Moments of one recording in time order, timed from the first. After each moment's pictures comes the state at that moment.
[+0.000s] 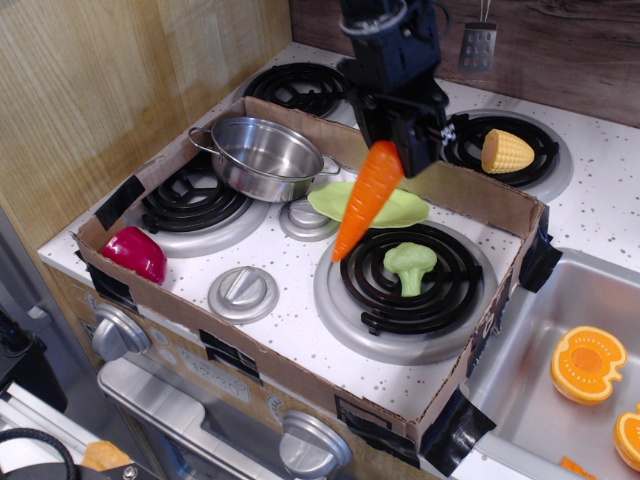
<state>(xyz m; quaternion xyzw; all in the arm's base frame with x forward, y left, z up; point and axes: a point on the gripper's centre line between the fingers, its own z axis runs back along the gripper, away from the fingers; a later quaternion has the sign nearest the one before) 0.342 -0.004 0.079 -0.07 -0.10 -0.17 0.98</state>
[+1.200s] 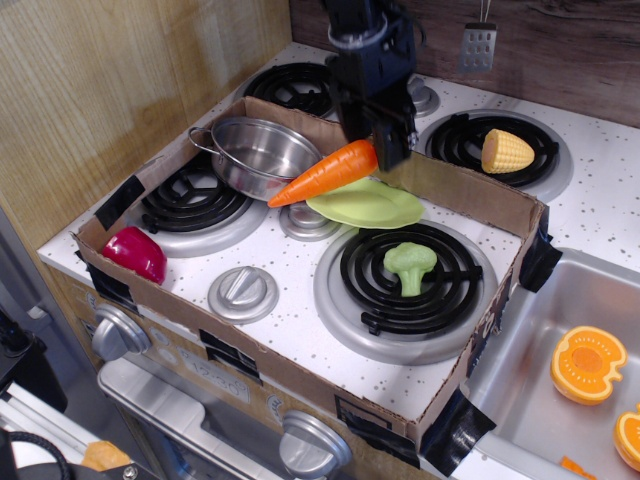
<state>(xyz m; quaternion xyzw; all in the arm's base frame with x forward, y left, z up) 0.372 0.024 0.053 -0.01 -0.12 -0.20 0.97</state>
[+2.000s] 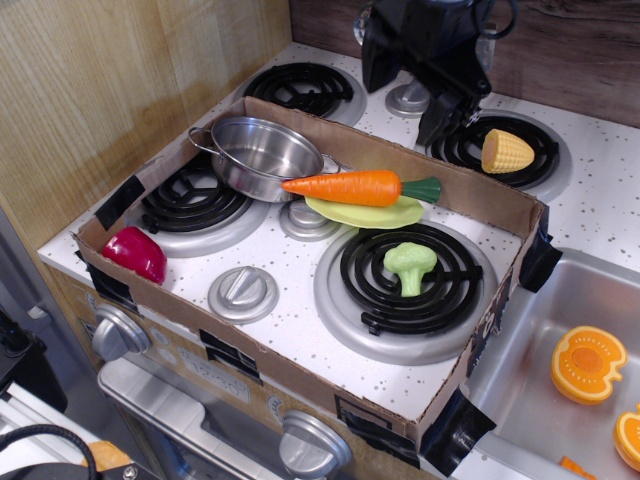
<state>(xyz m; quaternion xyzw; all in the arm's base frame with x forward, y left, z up) 0.348 -0.016 0.124 0.17 -0.11 -0.19 0.96</state>
